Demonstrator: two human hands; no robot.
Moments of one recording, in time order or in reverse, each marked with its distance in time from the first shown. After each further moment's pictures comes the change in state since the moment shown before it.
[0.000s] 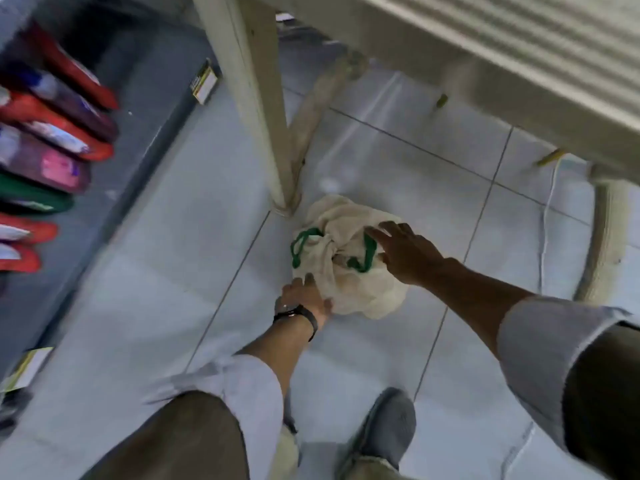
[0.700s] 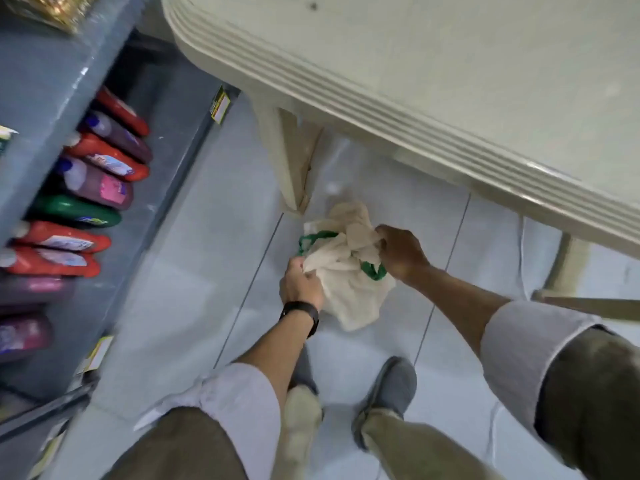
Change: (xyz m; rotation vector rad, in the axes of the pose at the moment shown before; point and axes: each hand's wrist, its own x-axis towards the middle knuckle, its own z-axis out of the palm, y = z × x) left_hand -0.103 0.007 -0.081 -0.672 0.320 -0.152; right_hand -0.070 -0.074 -0.070 0.527 0.169 0.300
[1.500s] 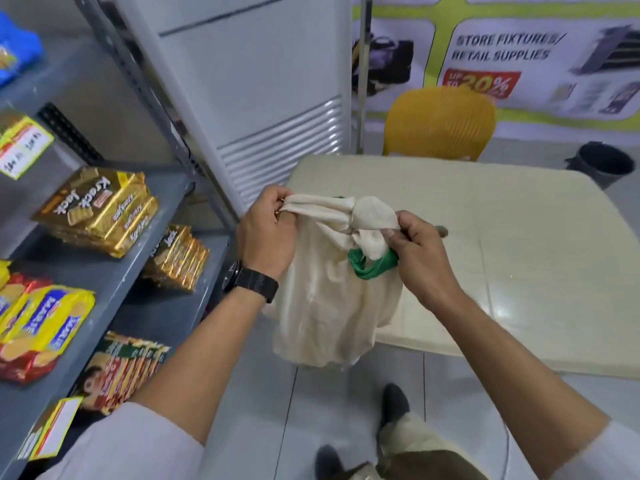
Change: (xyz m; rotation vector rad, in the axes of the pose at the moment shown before) left_hand -0.305 0.489 -0.365 -0.038 0.233 1.042; right_hand -0.287 -0.265 -0.495 0.924 0.525 -0.284
